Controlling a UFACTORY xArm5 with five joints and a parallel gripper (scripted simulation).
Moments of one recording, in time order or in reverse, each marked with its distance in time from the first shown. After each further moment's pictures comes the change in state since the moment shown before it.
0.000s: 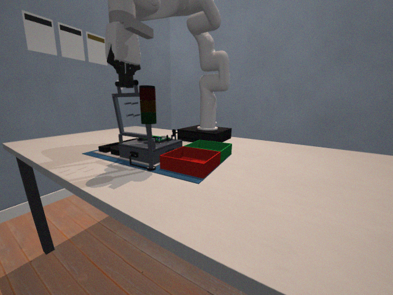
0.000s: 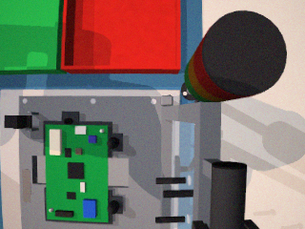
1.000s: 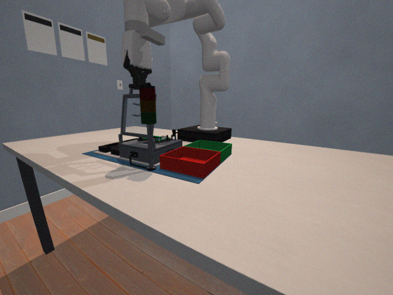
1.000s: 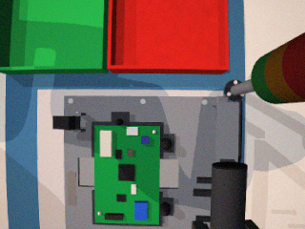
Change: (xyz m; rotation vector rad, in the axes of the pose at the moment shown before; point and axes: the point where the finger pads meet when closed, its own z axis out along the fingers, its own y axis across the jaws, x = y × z) arm 0.000 -0.057 0.003 0.003 0.000 0.000
